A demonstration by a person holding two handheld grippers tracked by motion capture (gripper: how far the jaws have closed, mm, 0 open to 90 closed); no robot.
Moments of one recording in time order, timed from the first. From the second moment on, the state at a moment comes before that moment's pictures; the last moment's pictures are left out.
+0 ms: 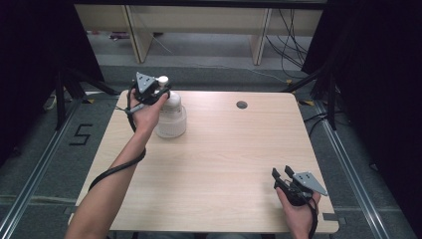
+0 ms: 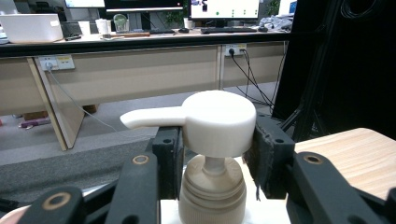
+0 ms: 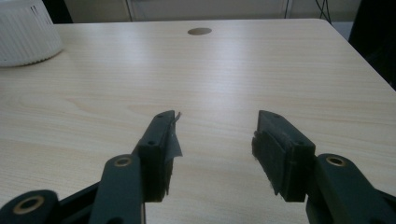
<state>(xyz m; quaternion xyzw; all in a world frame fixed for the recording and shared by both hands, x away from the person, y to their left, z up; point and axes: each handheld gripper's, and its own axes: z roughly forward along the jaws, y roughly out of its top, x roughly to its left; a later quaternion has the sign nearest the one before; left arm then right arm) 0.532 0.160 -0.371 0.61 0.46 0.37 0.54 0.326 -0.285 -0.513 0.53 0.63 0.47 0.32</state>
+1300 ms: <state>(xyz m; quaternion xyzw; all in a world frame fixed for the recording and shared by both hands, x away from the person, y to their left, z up) 0.506 0.171 -0.365 0.61 0.45 0.35 0.55 0.326 -0.286 -0.514 0.53 0.63 0.47 0.32</state>
